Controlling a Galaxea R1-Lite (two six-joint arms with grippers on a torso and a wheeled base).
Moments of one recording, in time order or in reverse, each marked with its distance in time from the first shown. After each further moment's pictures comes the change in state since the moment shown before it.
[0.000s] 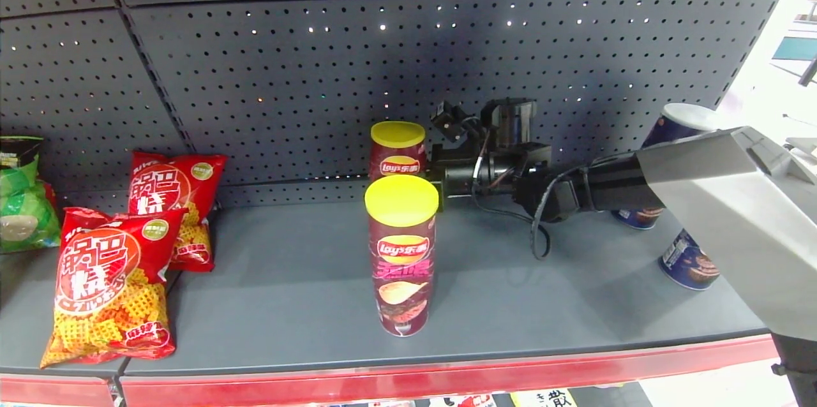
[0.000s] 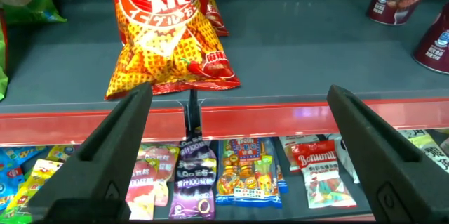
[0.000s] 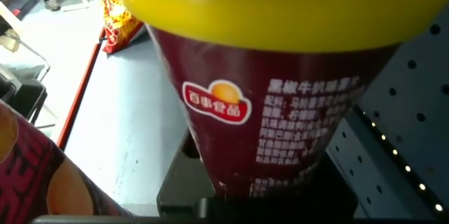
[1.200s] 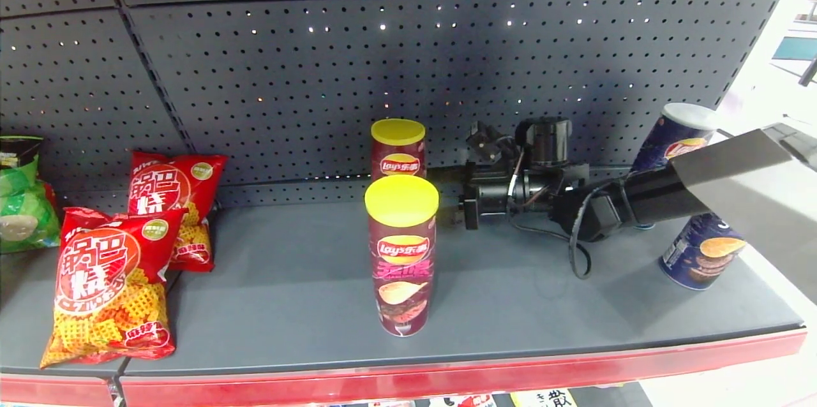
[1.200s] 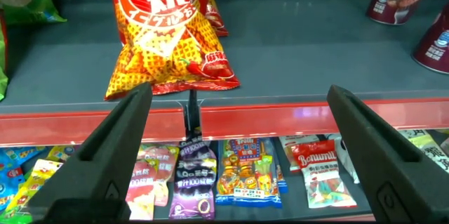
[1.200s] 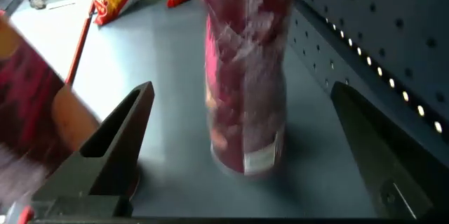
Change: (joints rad) left arm 0.000 0.000 0.000 0.000 0.000 0.000; right arm -0.084 -0.104 0.286 -0.119 0.003 -0.014
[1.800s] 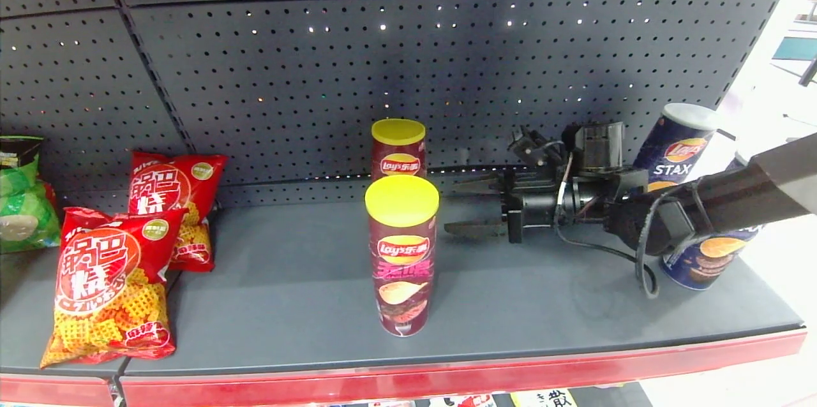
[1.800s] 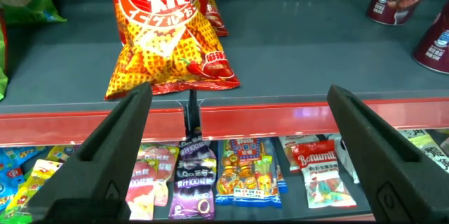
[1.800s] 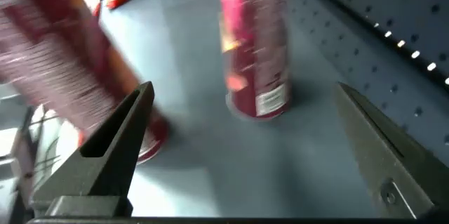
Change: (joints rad) left arm 0.000 0.000 0.000 0.000 0.000 0.000; right arm -0.070 -0.173 0.251 -0.001 0.025 -0.039
